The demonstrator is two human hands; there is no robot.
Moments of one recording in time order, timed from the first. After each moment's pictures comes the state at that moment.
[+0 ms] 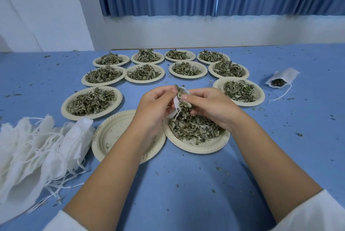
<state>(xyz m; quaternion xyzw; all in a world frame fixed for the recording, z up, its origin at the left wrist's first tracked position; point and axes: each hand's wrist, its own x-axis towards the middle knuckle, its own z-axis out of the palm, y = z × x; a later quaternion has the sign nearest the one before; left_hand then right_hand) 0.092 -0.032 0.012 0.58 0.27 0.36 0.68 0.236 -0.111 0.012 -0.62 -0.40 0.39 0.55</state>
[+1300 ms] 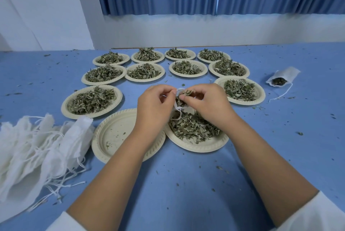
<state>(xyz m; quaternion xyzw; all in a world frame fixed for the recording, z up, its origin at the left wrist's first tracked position) 0.092 -0.033 0.005 0.75 0.31 0.43 0.39 0.221 -0.113 0.014 -0.71 -0.53 0.05 0.46</state>
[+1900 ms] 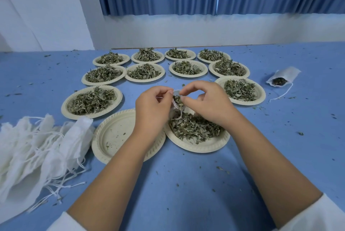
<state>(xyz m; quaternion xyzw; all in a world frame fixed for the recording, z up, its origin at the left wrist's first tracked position) 0.092 -0.033 0.003 0.69 0.35 0.43 0.46 0.220 -0.119 0.022 -0.71 -0.52 0.10 0.47</state>
